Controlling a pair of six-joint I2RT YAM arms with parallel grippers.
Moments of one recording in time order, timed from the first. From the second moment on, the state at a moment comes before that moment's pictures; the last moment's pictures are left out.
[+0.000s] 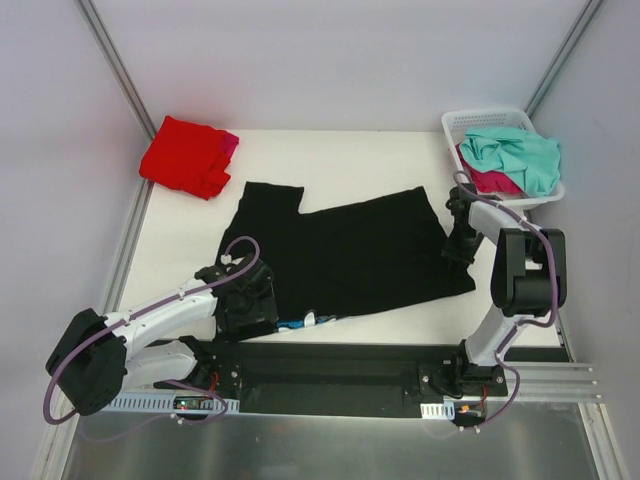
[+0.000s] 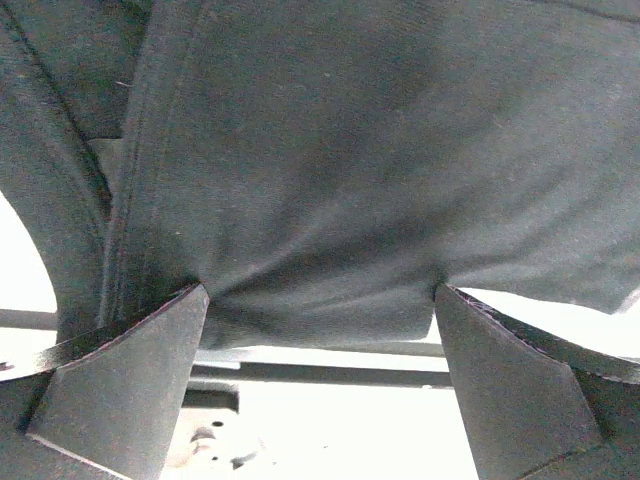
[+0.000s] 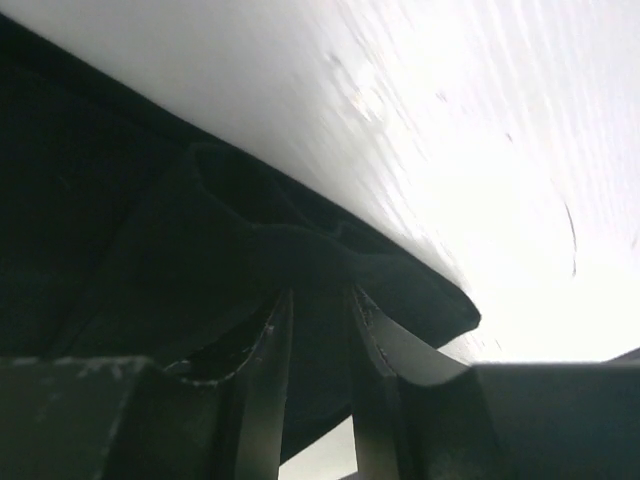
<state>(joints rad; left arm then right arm) -0.70 1.11 0.54 -0.80 -0.09 -0.94 0.02 1.78 1.13 -0.85 0.25 0.54</state>
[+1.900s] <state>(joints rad) -0.44 1.56 1.04 -0.83 -0.21 -0.75 0.14 1.80 1.20 -0.82 0.04 0.49</state>
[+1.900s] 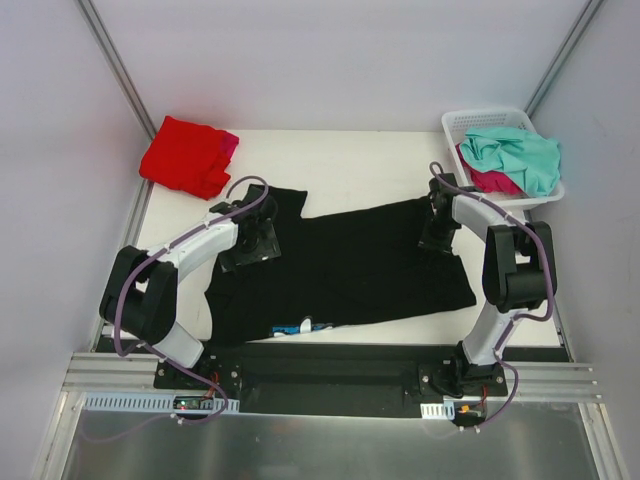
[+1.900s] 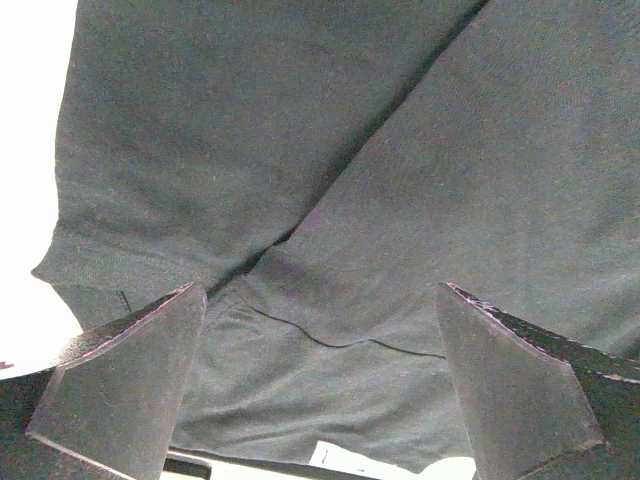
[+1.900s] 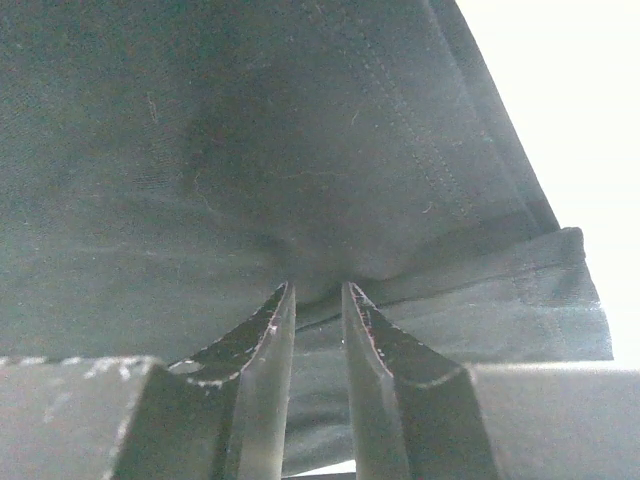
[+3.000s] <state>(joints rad) -0.35 1.58 1.13 -0.46 -0.22 -0.55 0.09 2.17 1.83 -0.89 0.08 0.25</state>
